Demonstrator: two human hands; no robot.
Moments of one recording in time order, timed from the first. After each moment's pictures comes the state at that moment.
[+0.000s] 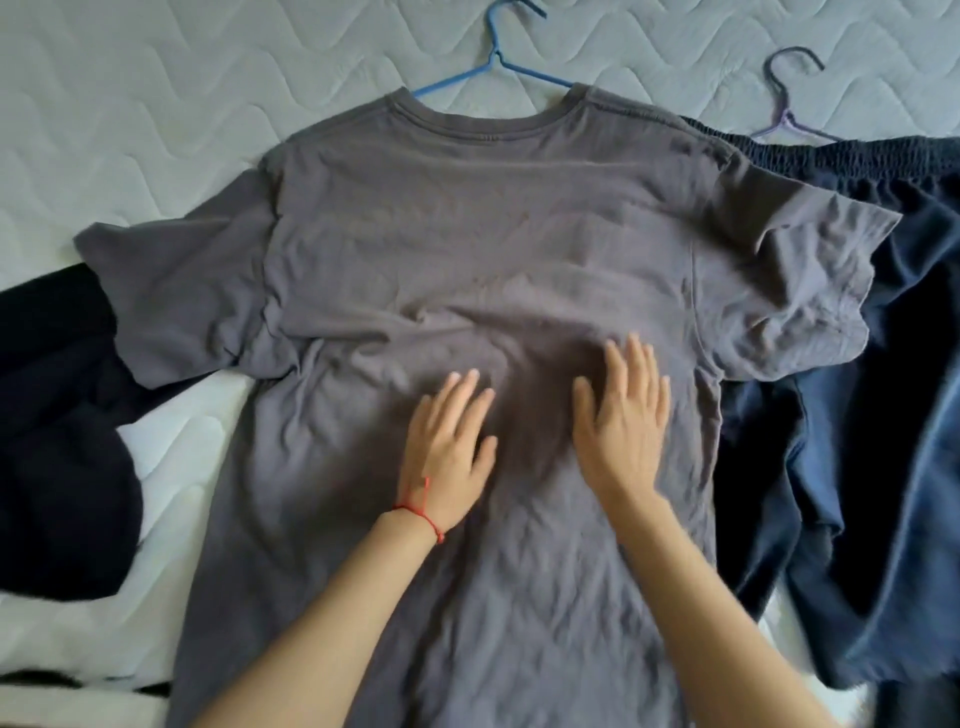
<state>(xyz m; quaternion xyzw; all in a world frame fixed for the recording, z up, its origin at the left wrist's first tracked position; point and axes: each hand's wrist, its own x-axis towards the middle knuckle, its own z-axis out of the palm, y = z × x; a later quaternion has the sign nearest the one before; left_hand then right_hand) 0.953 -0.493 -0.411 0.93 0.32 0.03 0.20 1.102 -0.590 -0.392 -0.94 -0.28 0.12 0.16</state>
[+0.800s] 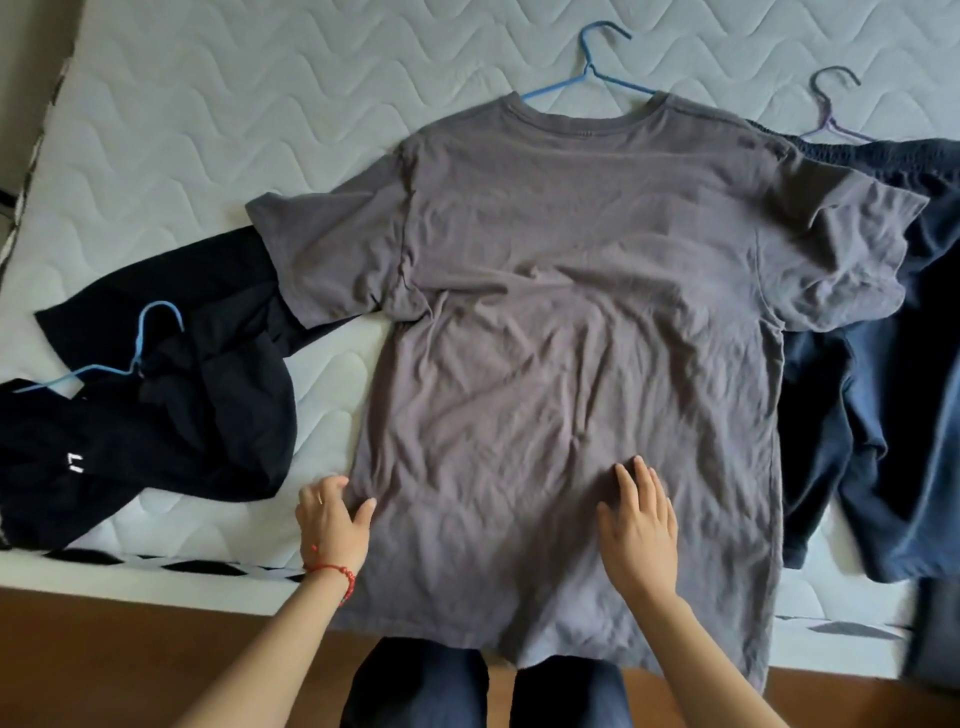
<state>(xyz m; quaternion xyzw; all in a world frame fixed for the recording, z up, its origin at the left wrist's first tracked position) 0.700 -0.472 -0.366 0.66 0.68 -0.09 0.30 0.923 -0.674 -0.366 -0.92 -0.27 0.28 0.05</state>
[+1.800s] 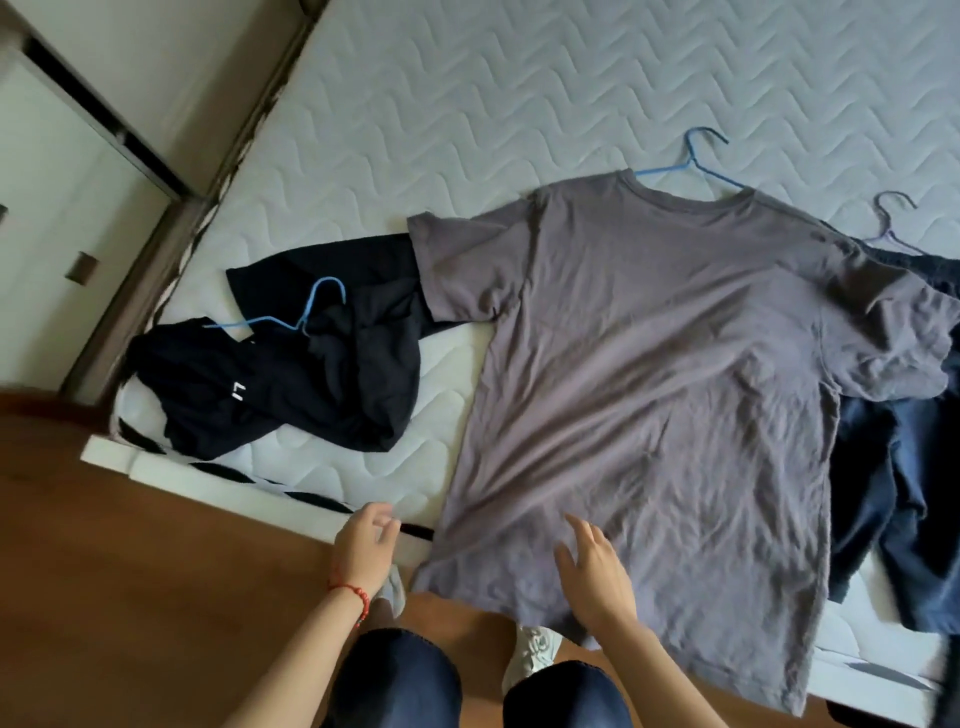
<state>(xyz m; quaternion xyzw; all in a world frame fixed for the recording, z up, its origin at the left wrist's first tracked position) 0.586 -0.491 -0.312 0.59 0.68 -0.01 0.43 0.800 -0.630 -0.301 -0.84 -0.31 0.43 0.08</state>
